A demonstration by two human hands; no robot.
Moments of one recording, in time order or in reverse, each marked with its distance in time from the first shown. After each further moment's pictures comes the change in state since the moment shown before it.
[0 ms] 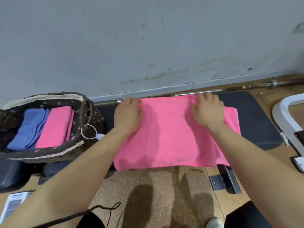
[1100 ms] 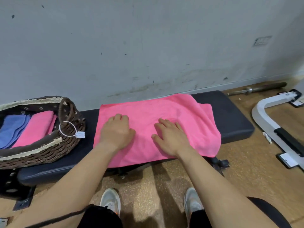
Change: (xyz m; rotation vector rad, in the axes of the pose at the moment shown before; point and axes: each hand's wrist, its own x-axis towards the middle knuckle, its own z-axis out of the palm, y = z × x) left_hand -0.075 0.048 -0.011 0.237 -0.221 0.011; right_hand -0.109 -0.024 0.004 0.235 -0.336 -0.288
